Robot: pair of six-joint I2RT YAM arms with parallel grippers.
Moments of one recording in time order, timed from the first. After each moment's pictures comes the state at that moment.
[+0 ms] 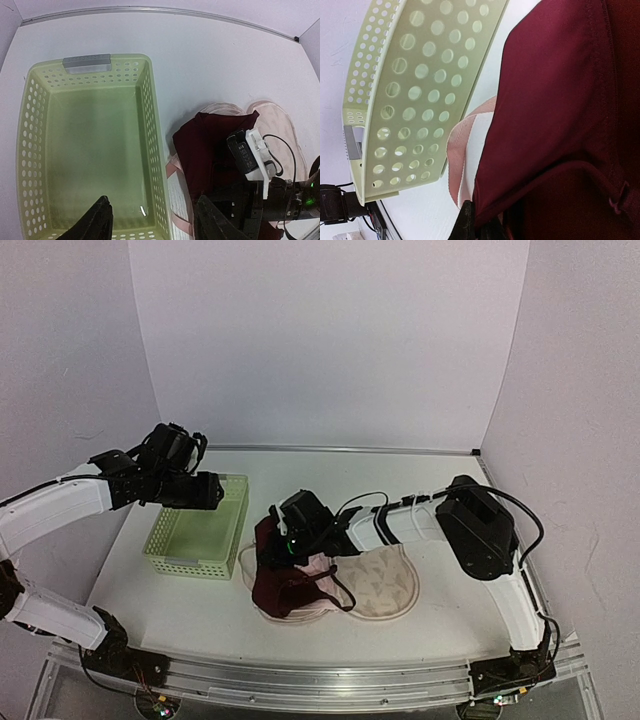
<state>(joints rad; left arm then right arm) -0.64 1.25 1.05 -0.59 -0.21 -0.46 1.01 2.29 1.57 0.02 -0.26 0.82</state>
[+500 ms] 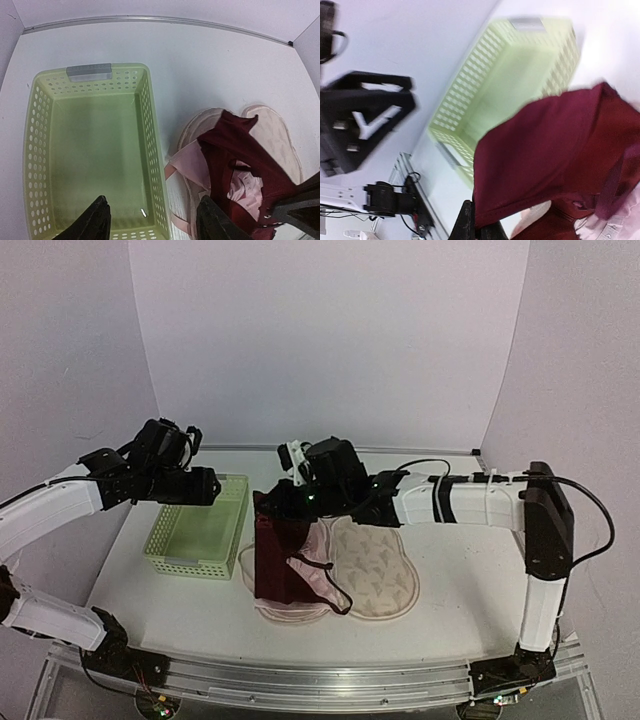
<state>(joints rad) -0.64 1.21 1.06 -0.60 -0.21 -0.44 1.01 1.98 1.48 0.04 -0.22 0.74</state>
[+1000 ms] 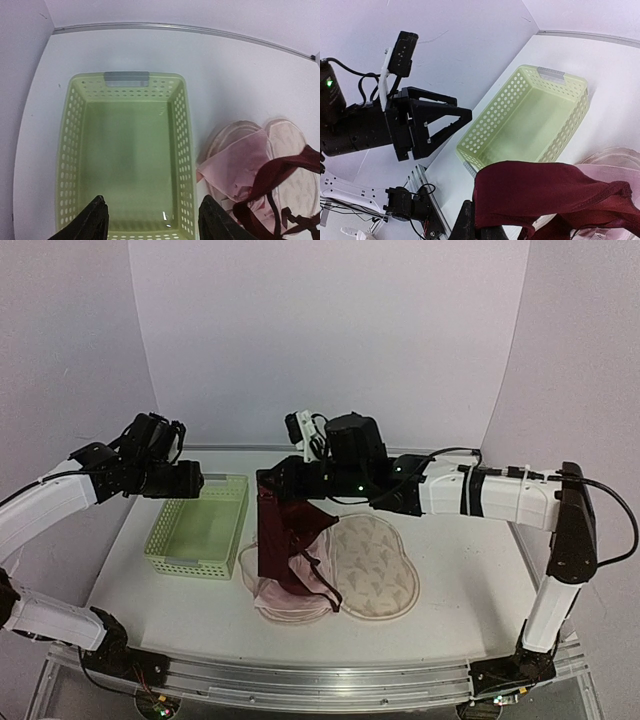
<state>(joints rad) -0.58 1.19 1.09 -0.66 -0.28 -0.42 1.01 1.83 1.48 0.04 -0.19 0.64</state>
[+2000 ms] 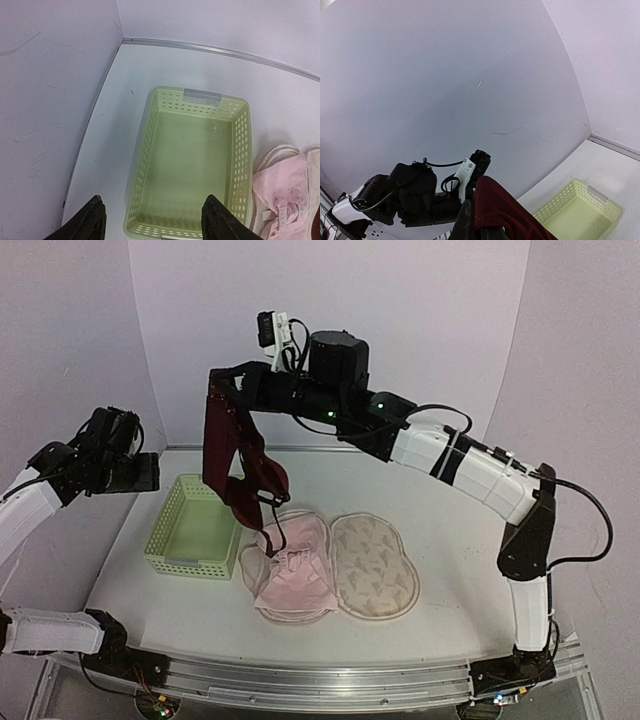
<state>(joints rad) -0.46 1.04 1.13 -0.84 -0.46 -0.38 1.03 2.07 2.19 -0.02 -0.21 0.52</state>
